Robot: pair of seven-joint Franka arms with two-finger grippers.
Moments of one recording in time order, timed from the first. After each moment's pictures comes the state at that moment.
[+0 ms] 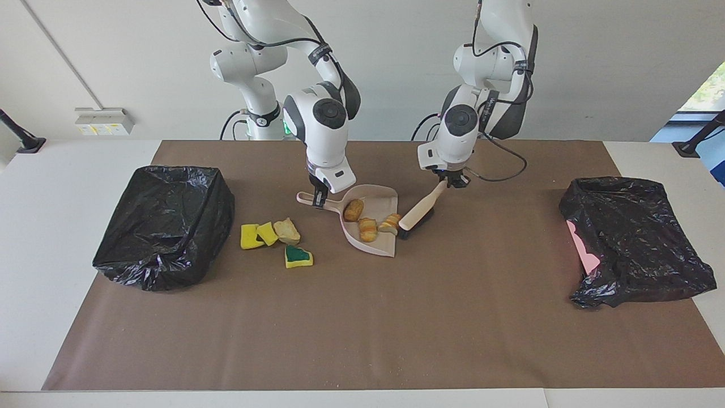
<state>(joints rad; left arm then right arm) -0.38 -0.05 -0.27 -2.31 -0.04 1.96 0.18 0.50 0.16 0.00 -2.03 -0.11 2.06 -0.84</state>
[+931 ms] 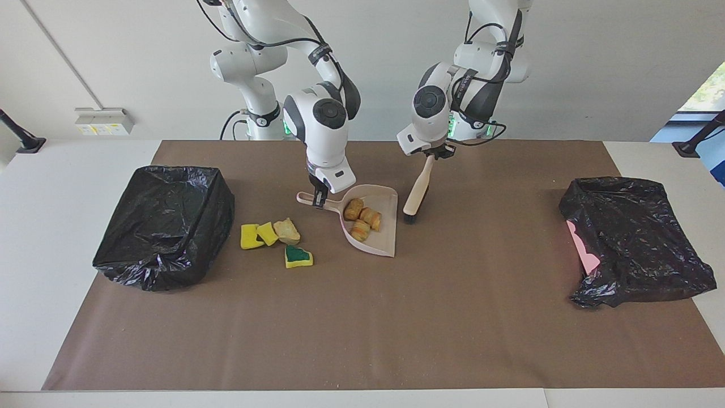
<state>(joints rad) -0.43 -0.07 -0.26 -2.26 -0.05 1.75 -0.37 0.50 0.15 0.00 -2.02 -0.11 2.05 -0.84</state>
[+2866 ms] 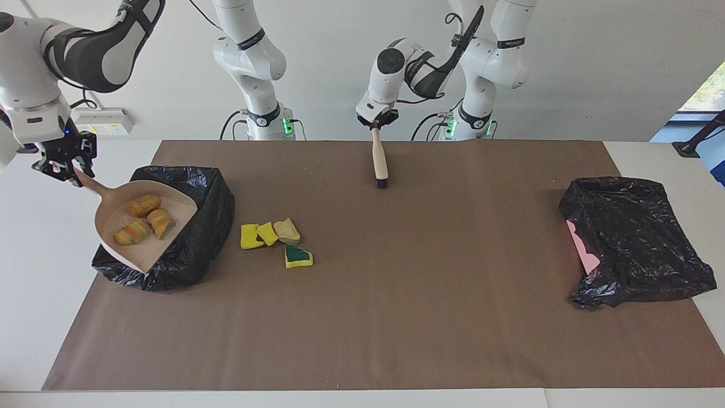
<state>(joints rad) -0.84 -0.18 -0.25 -2.49 -0.45 2.16 -0.84 -0.42 0.04 -0.03 -1.78 -0.11 1.97 -1.68</state>
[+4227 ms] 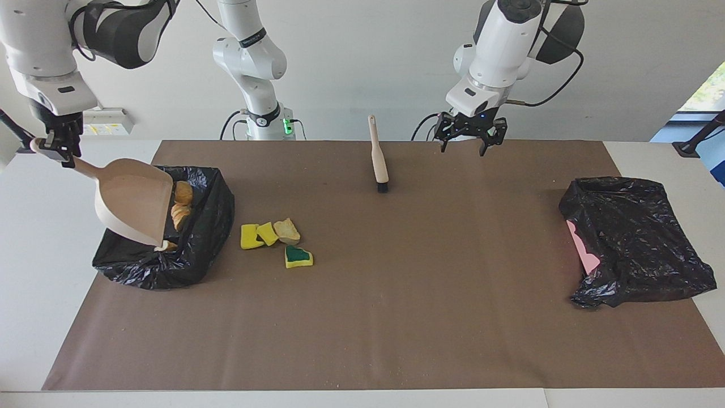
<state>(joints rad) -0.19 -0.14 -0.22 -1.84 -0.06 1.73 -0.23 -0.35 -0.07 0.05 -1.74 -0.32 1.90 -1.94</state>
